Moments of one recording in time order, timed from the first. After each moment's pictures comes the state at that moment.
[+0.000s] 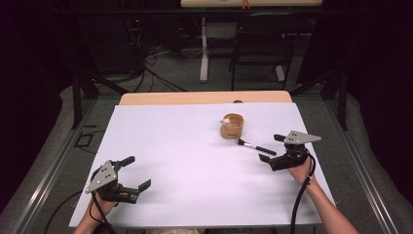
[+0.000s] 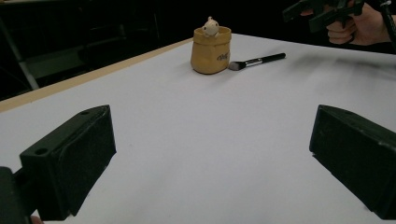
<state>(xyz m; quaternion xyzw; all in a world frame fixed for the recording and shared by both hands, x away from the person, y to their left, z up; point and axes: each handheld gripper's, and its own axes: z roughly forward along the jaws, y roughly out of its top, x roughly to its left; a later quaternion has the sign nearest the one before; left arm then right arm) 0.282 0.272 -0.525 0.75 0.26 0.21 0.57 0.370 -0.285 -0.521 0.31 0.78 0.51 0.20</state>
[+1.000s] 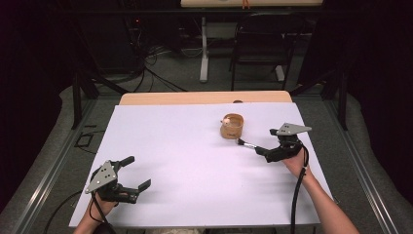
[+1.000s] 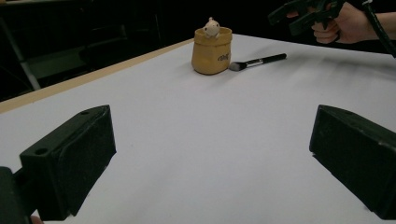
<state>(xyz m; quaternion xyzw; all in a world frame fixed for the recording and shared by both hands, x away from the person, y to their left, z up) 0.281 0.271 -0.525 0.75 0.26 0.21 0.57 0.399 -0.275 -0.521 0.32 0.80 0.48 0.19</state>
